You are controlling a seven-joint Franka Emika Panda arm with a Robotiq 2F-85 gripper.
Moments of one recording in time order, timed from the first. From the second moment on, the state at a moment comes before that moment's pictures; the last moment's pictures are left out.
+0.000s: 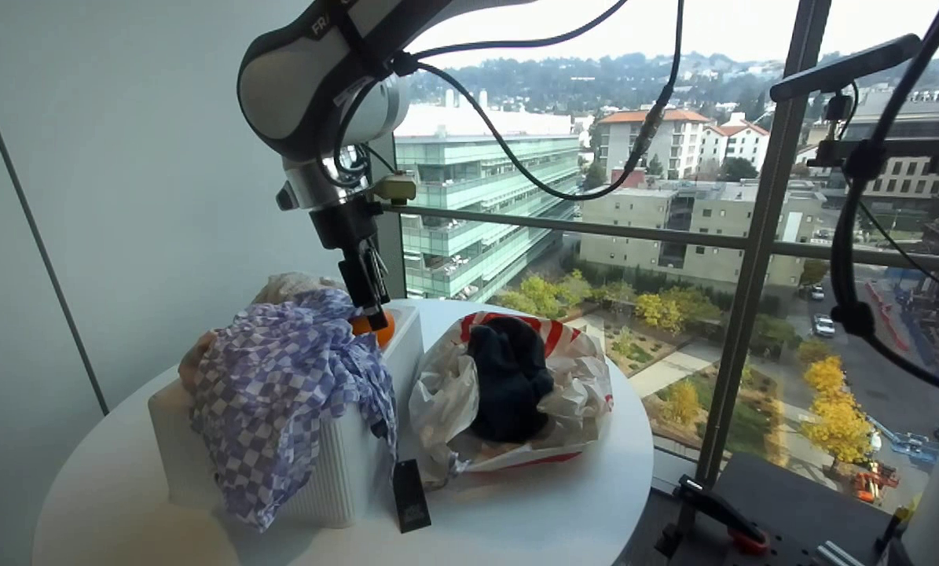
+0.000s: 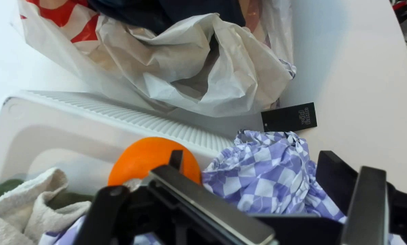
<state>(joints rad) 0.14 0.37 0.17 -1.71 -0.25 1.87 -0.59</state>
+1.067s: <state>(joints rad) 0.22 0.53 0.20 -1.56 -0.32 1.89 -0.84</state>
